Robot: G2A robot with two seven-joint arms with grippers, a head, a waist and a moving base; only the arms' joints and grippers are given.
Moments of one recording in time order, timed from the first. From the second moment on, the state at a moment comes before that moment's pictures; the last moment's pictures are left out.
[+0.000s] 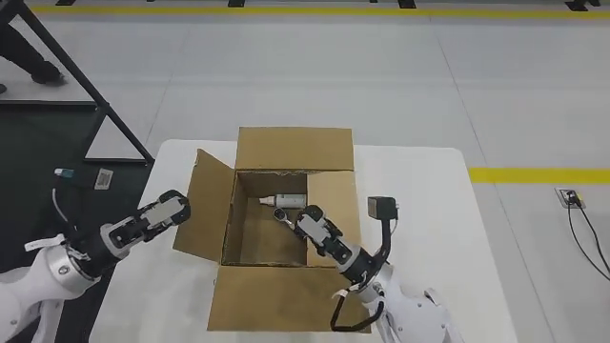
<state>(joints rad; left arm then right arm) 1.28 -0.91 -1.80 -1.98 -0.33 -0.10 -0.90 -1.27 -1.57 1.27 -1.79 -0.17 -0.37 0.51</state>
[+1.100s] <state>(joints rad) 1.30 -0.90 -1.72 -1.67 -0.21 -0.09 -0.88 -1.26 -1.51 1.27 -1.76 -0.07 -0.42 0.54</state>
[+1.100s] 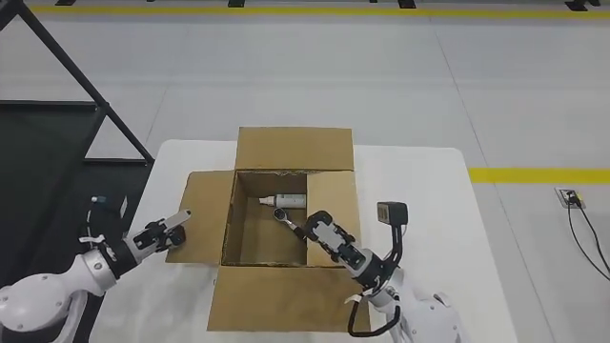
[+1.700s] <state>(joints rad) 1.44 -0.90 -1.76 -1.68 -0.30 -0.17 -0.87 -1.17 -1.50 1.22 -1.76 -0.08 -0.33 0.55</state>
